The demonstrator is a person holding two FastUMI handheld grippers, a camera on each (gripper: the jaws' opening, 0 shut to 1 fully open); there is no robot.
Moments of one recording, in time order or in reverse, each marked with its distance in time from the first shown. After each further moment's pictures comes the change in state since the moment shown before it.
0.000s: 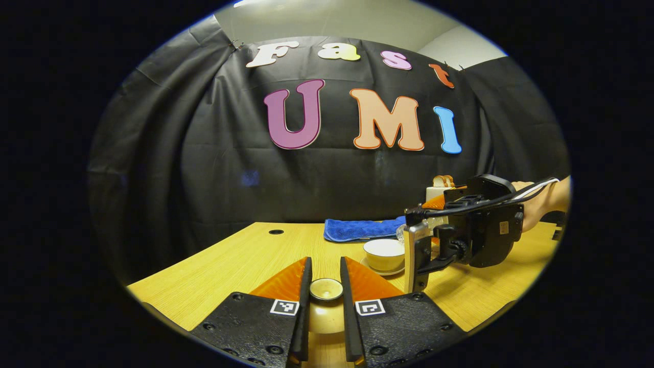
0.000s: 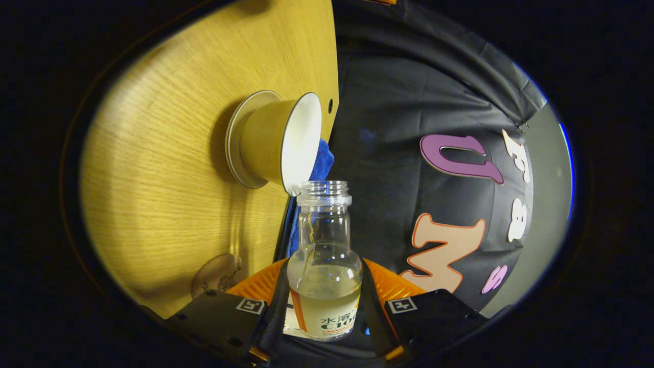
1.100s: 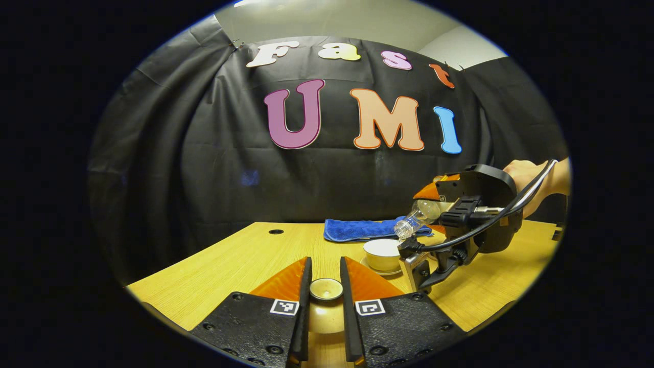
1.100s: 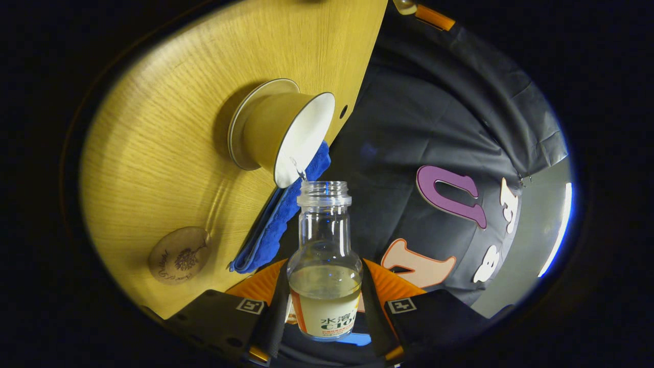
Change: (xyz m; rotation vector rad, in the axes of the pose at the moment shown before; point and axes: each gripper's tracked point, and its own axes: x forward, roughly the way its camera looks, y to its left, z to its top) left arm 0.000 0.000 0.000 -0.001 0.000 0.000; right arm 0.003 -0.033 0.010 -0.251 -0.039 -0.062
